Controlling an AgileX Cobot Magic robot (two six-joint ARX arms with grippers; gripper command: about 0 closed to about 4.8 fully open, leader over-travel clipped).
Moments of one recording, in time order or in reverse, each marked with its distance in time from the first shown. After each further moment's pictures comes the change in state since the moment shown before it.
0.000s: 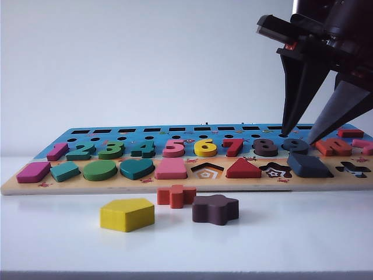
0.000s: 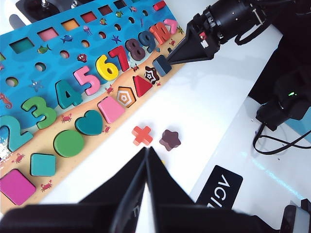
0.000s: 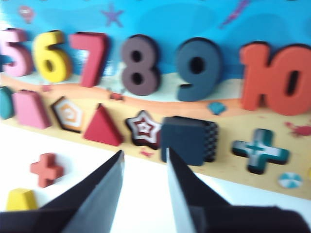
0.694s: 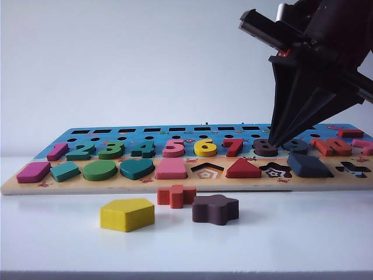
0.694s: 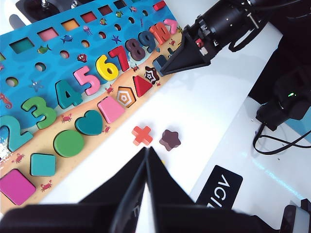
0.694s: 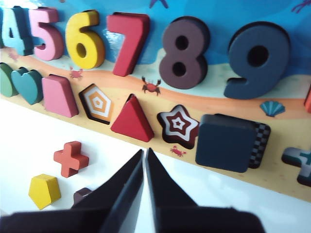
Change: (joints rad) left arm 0.000 0.000 0.000 0.000 0.000 0.000; right arm 0.014 0.053 0.000 0.046 -0.108 0.004
